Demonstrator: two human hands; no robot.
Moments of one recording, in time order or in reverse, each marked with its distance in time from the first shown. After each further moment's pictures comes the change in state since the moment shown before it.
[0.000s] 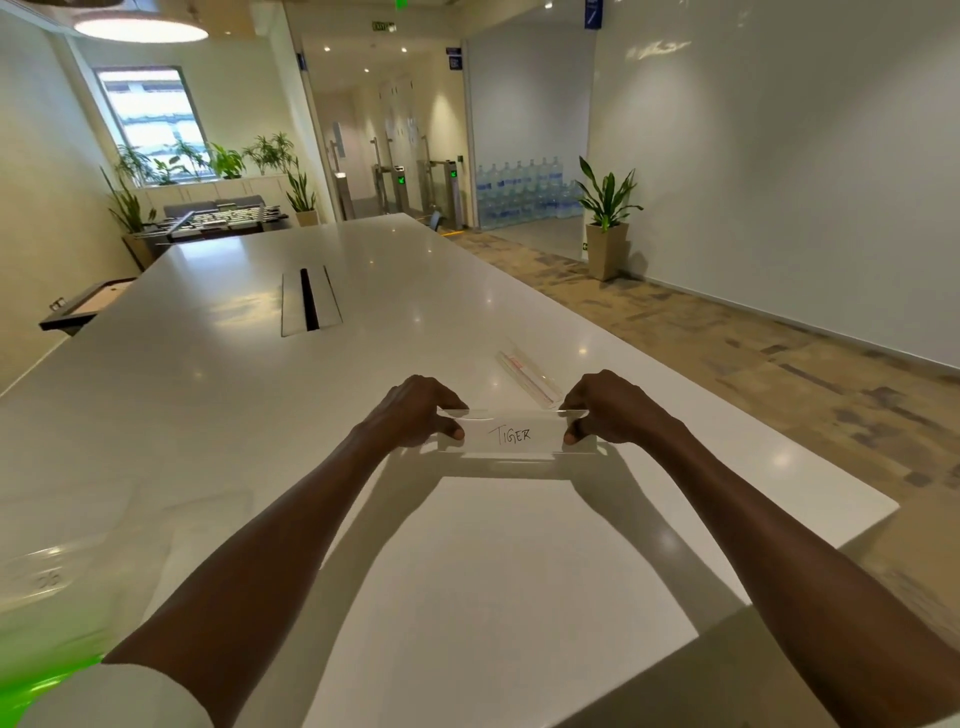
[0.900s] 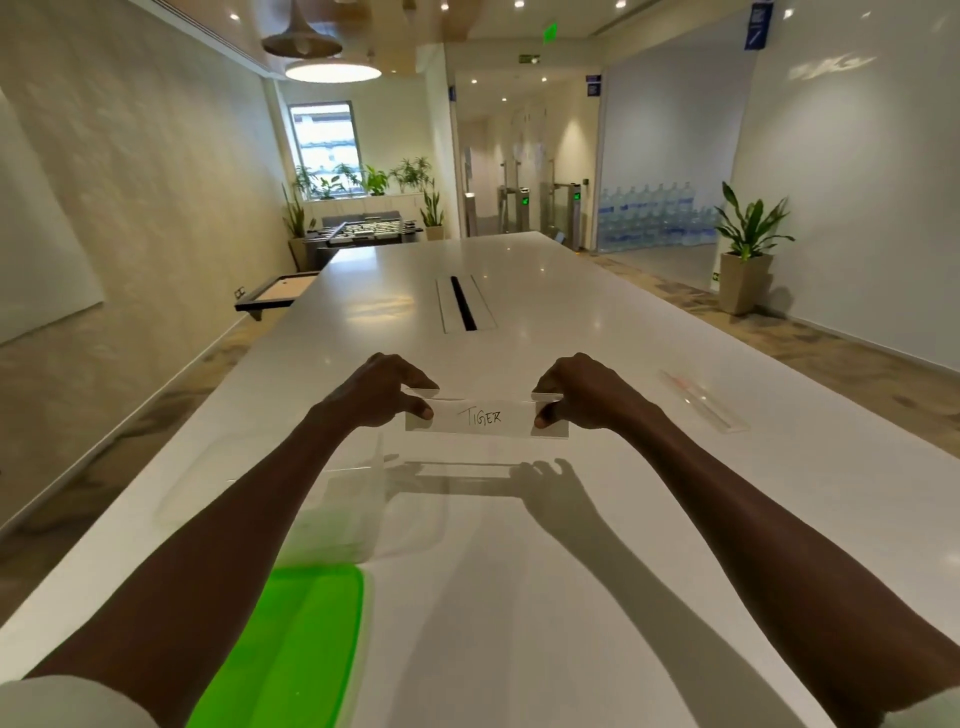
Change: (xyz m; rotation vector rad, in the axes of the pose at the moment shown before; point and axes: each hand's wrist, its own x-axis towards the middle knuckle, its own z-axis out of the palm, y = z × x) left_hand -0.177 -0.173 -0.138 -0.013 0.195 -0.185; right_hand 0.021 -0.256 0.038 0.017 -0.004 -0.371
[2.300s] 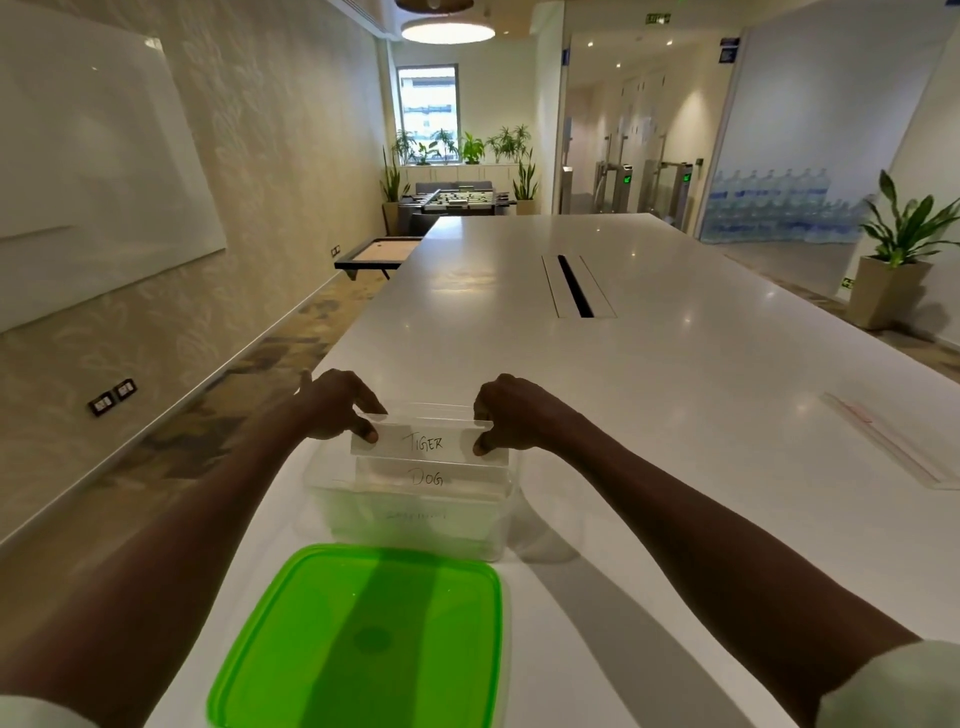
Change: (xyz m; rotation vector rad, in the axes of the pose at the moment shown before) left_hand -0.102 -0.204 -0.067 0.154 -0.051 -0.431; right_hand 0.102 -0.201 0.116 -0.134 -0.185 -0.364
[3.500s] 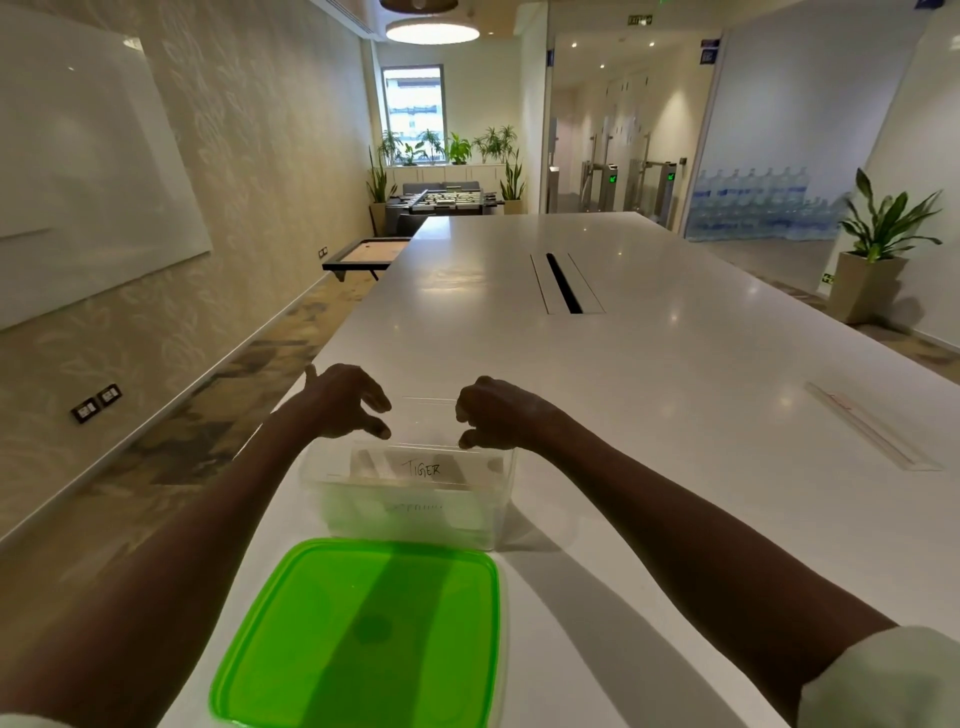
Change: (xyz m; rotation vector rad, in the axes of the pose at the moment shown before) left_hand -0.014 0.023 0.001 0.052 0.072 0.074; right_hand -0.004 -0.016 0.004 -0.021 -0.021 -0.066
